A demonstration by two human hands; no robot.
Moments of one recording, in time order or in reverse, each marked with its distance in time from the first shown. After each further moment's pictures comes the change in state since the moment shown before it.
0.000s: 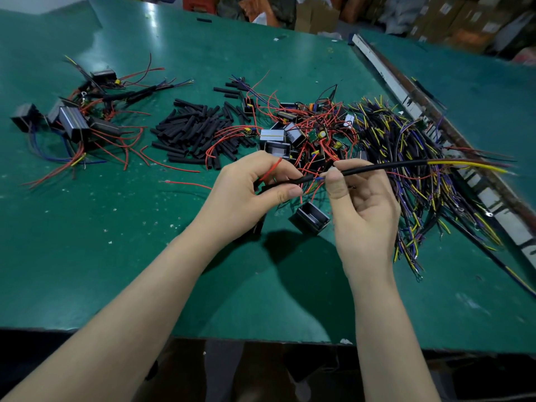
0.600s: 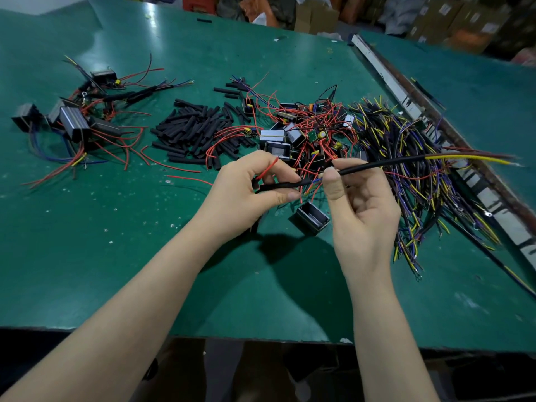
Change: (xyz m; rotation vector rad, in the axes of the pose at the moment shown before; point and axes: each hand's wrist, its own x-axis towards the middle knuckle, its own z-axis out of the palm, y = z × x) left_hand 0.002 0.001 -0.002 -0.045 -0.018 -0.047; right_hand -0.002 -0.006 0.004 0.012 0.023 -0.028
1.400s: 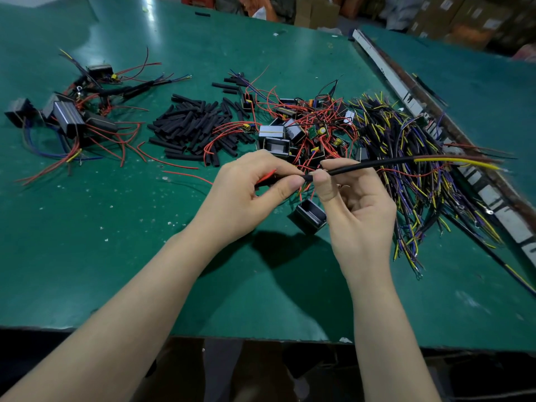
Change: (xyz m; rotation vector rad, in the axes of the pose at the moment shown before) left_hand -0.004 0.004 0.003 0.171 0.027 0.143; right_hand -0.002 0.000 0.001 0.024 -0.078 0.071
